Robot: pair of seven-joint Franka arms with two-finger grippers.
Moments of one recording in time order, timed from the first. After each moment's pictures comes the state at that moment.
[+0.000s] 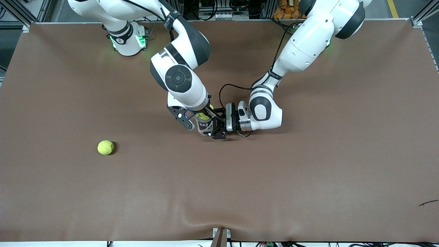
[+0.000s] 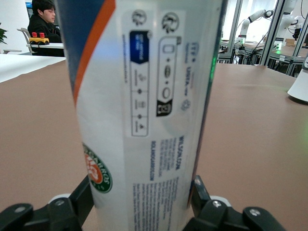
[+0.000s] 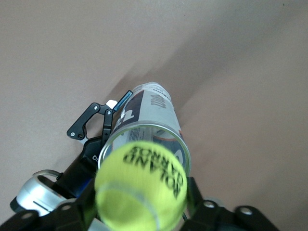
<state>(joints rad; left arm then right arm) -0.48 0.89 -0.23 -1.63 -1.82 2.30 2.51 0.65 0.54 0.02 -1.40 0.20 1.88 1.43</state>
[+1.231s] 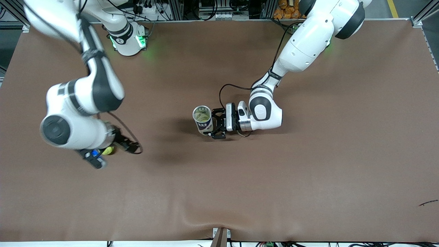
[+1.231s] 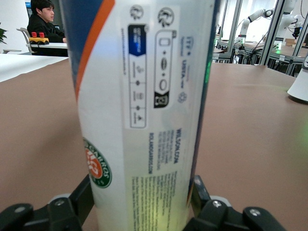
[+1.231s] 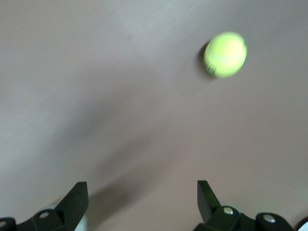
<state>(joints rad) -0.48 0.89 -0.23 -1.63 -1.82 2.30 2.51 0.18 0.55 -0.01 -1.38 0.07 1.69 0.78</state>
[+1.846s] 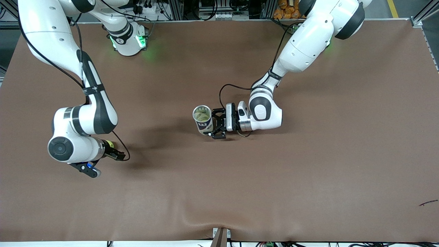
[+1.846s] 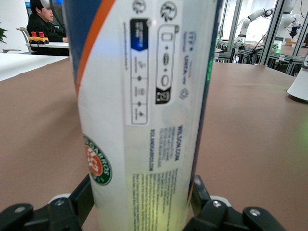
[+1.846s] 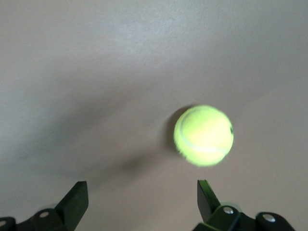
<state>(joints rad) -0.48 0.89 -0.23 -1.63 -1.82 2.30 2.51 0.09 0.63 0.00 -1.58 -0.07 1.99 0.61</state>
